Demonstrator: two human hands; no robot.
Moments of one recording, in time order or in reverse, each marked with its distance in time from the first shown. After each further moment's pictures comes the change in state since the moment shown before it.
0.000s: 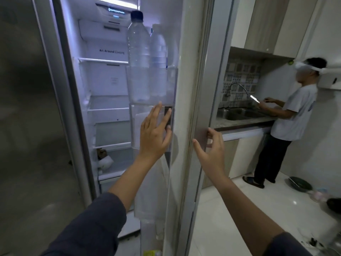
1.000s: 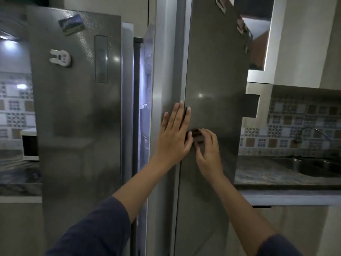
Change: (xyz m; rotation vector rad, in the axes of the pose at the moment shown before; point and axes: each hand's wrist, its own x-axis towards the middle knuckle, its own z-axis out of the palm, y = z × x) left_hand 0.105 -0.127 -0.048 0.495 0.018 0.117; right_hand 0.121 -0.050 0.206 0.180 -0.183 -0.367
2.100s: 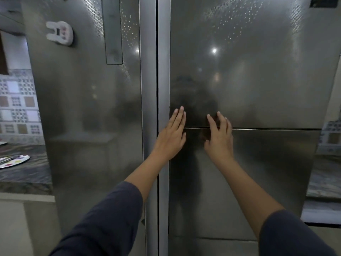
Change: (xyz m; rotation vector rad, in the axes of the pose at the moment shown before) left_hand -0.025 -0.197 0.150 0.046 -0.384 -0.085; right_hand 0.094 0.077 0.181 -0.485 -0.150 0.097
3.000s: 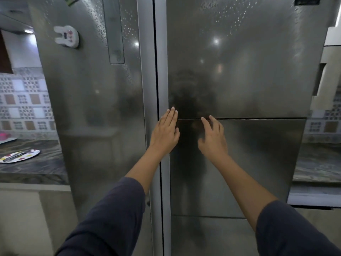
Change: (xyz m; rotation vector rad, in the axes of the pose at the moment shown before) left_hand -0.032 0.018 -0.043 -0.006 -0.034 -0.104; right_hand -0.036 -0.015 -0.030 0.113 -0.177 0.049
